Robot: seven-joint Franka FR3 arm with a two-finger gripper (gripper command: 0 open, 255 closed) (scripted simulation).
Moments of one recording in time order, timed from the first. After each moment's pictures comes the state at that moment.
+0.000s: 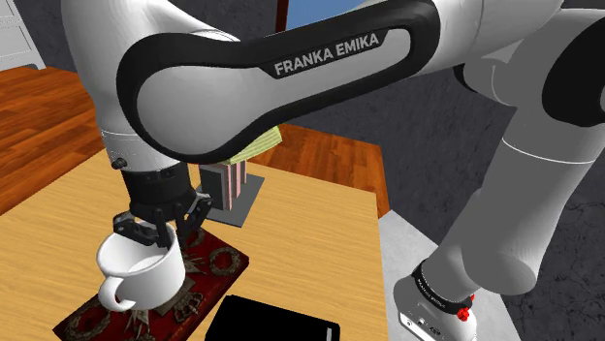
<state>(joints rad) 0.28 0.23 0.69 -1.78 0.01 1.91 1.08</state>
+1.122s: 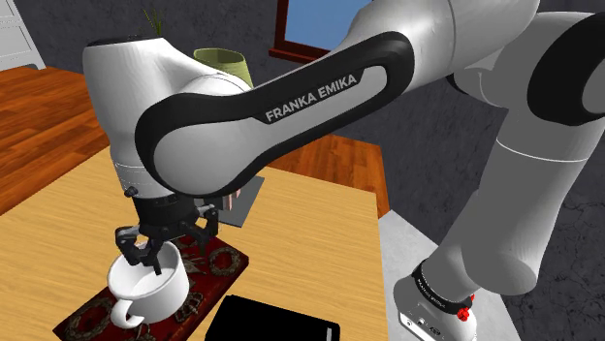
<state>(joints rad) 0.29 0.27 0.68 -1.85 -0.02 2.01 1.09</state>
